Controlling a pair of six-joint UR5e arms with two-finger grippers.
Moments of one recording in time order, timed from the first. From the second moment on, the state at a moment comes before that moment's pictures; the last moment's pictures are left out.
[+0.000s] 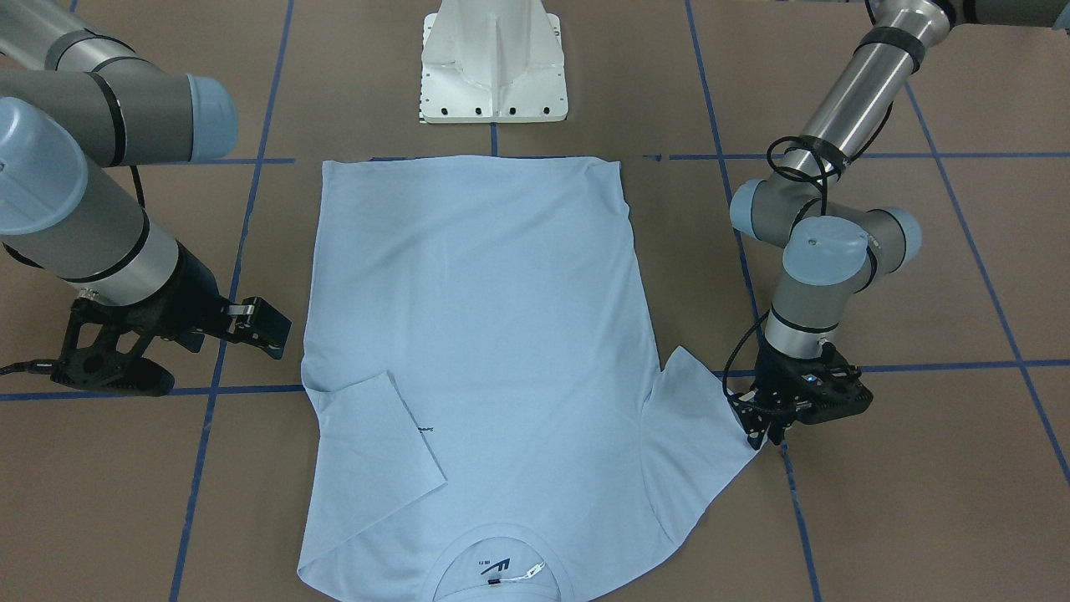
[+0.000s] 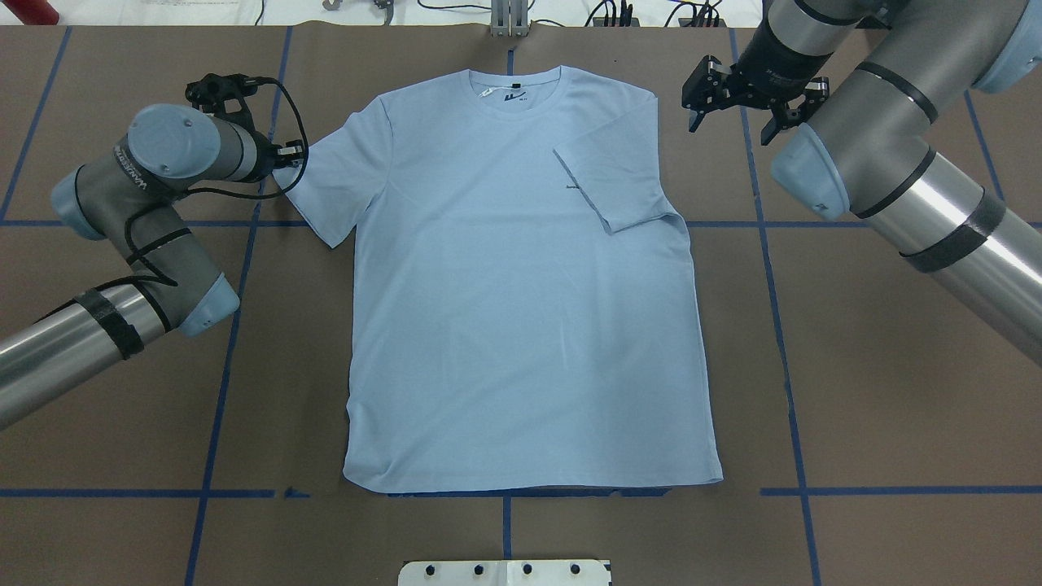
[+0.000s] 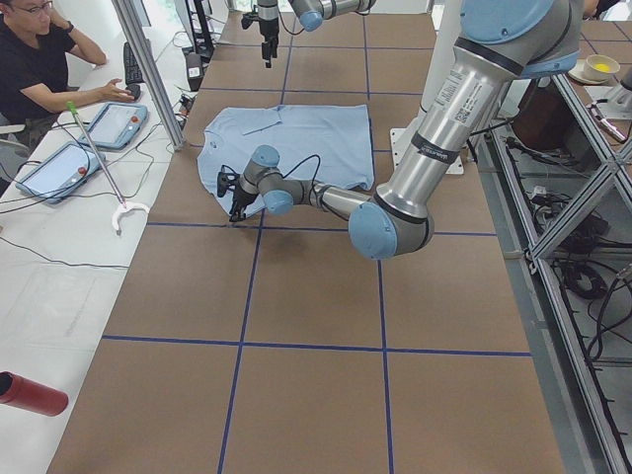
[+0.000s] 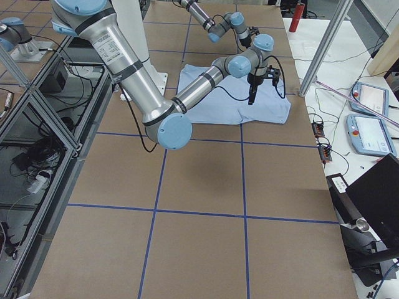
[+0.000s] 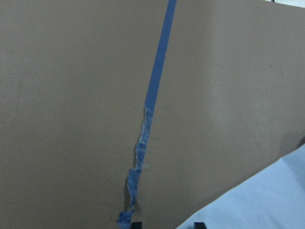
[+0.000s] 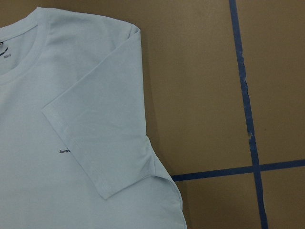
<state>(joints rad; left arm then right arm) -0.82 -2.12 -1.18 -2.30 -1.66 -1.22 1.00 -0.93 1.61 -1.66 2.23 0.95</state>
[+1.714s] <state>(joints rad) -0.72 -2.56 -0.99 -2.07 -1.66 -1.41 1.01 -0.95 1.62 -1.66 2.22 0.94</state>
